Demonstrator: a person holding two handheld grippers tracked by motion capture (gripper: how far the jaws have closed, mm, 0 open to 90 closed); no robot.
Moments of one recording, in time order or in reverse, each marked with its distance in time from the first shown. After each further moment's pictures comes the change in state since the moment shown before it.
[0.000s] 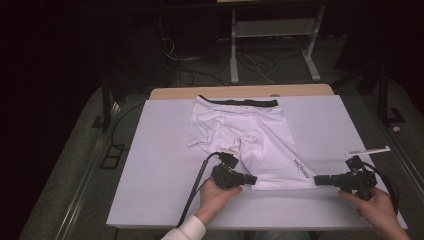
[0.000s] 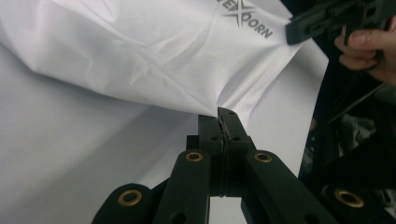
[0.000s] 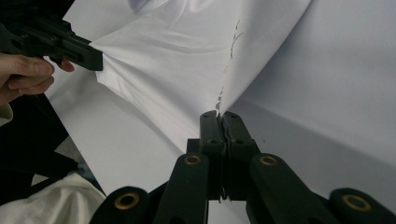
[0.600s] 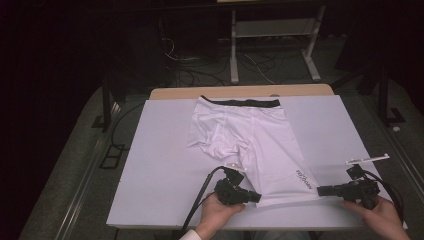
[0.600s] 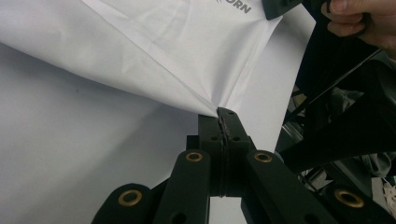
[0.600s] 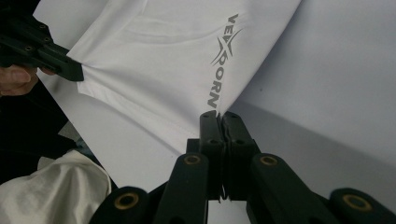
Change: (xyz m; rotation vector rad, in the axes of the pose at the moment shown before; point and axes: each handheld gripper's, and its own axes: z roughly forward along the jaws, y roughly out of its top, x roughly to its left) left arm -0.017 -0.029 0.007 0.056 -0.043 0.026; right arm -0.004 -0.018 0.002 0.089 -0.009 0.042
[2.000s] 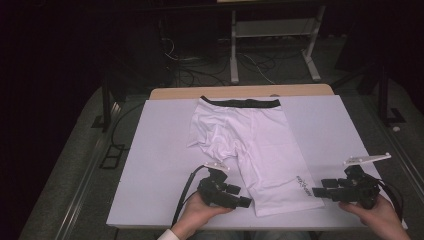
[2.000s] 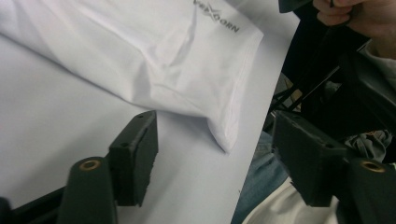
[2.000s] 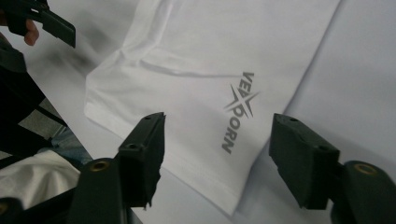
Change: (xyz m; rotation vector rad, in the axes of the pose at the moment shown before) left arm 0.005 -0.005 -0.051 -0.036 -0.010 0.073; right arm 0.035 0.008 -0.008 -0.059 -0.100 -0.163
